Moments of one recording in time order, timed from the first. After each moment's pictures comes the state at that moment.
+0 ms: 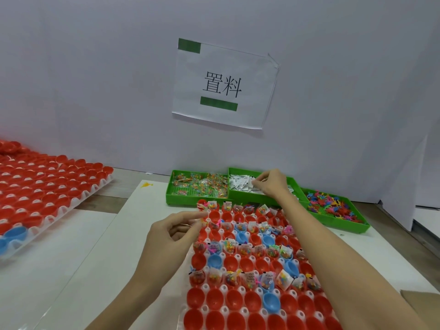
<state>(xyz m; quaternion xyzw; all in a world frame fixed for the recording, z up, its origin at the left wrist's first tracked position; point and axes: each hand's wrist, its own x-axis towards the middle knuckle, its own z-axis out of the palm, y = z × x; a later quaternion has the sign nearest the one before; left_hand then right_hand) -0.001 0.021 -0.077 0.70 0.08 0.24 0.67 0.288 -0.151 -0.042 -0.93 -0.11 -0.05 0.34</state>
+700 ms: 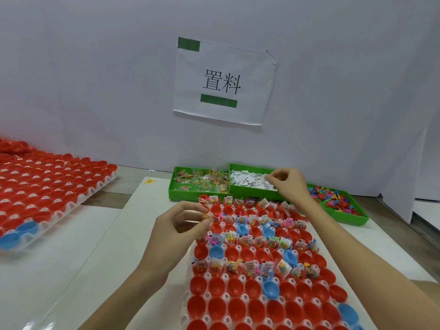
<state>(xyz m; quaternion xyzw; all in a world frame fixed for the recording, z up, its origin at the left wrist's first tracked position) -0.006 0.017 -0.070 0.70 0.07 0.21 0.68 0.242 -0.198 -0.035 -0.88 -0.16 -0.10 0.43</state>
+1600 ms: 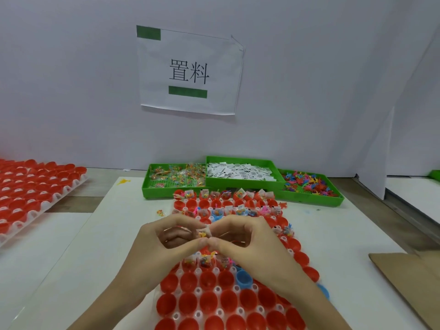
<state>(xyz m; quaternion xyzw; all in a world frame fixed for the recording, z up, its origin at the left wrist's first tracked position) -0.020 -0.014 -0.065 0.74 -0.02 0.16 0.65 0.042 -0.211 -0.046 -0.76 -0.32 0.10 0.55</state>
